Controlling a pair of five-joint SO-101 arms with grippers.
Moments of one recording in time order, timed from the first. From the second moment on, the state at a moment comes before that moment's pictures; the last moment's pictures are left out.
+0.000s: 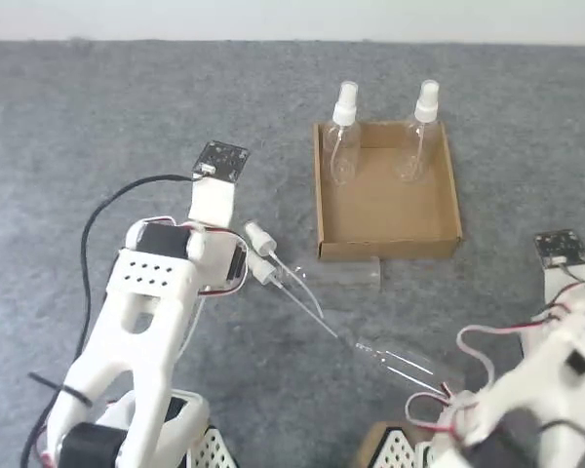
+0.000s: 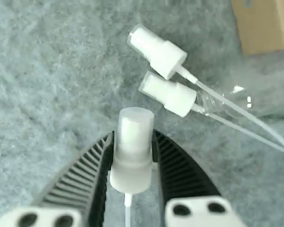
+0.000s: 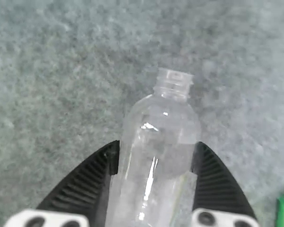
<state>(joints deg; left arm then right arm) 4.3 -27.1 46.2 67.9 -0.5 45.8 -29.0 57.7 53.7 53.1</state>
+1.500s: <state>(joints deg) 4.3 -27.9 52.4 62.4 -0.1 37.1 -11.8 27.4 73.8 39.0</state>
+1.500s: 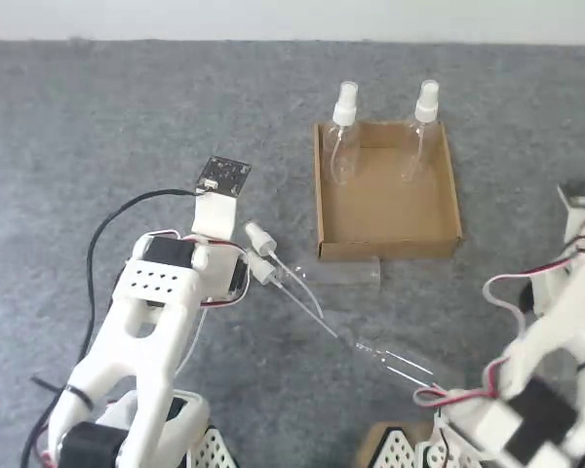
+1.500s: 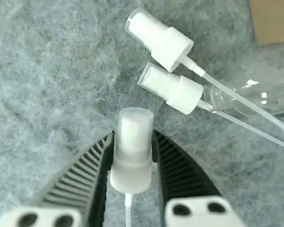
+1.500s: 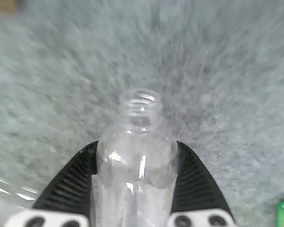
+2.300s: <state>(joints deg) -3.7 -53.7 19.7 68.7 10.9 -37.5 -46.9 39.4 62.7 10.9</state>
